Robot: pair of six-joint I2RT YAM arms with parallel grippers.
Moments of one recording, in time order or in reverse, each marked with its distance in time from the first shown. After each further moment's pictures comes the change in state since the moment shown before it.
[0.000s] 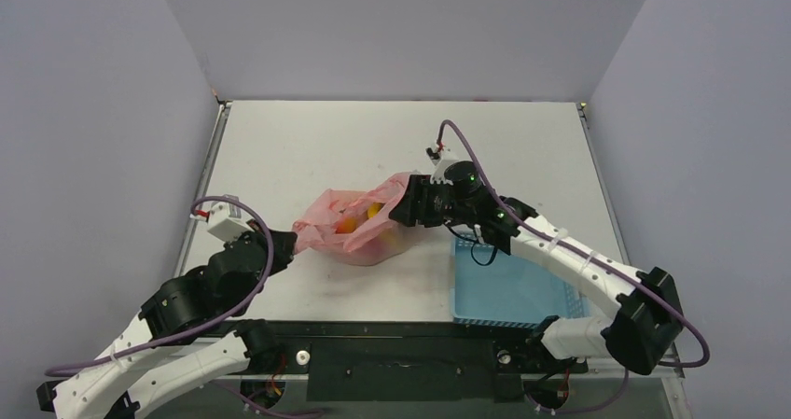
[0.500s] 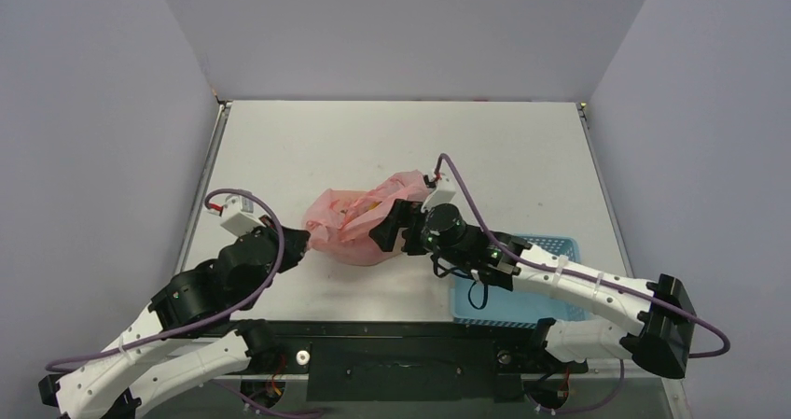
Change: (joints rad) left arm 0.000 0.048 0.001 0.059 0.078 -0.034; right arm 0.309 -0.165 -0.084 -0.002 0.435 0.156
